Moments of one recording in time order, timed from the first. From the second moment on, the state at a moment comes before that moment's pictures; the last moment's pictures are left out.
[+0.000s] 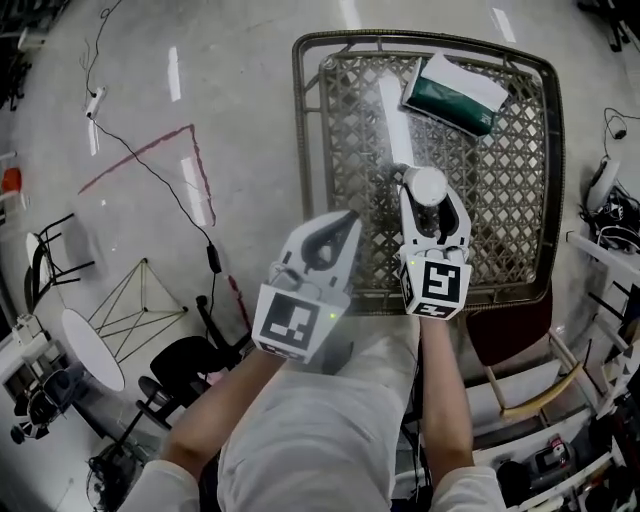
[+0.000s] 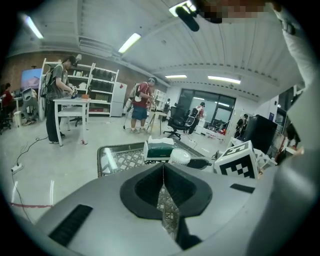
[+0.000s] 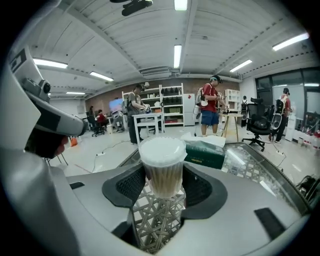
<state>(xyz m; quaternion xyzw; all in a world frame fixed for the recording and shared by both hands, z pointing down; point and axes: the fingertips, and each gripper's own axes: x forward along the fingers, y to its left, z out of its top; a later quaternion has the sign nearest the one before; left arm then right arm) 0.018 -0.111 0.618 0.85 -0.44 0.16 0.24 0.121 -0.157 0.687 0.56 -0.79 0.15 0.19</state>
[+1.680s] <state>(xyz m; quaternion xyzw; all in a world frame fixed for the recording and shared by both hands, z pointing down) 0.029 -0.001 0.364 0.96 -0.24 0.10 0.11 0.100 -0.013 0.400 0.50 -0.84 0.08 0.19</state>
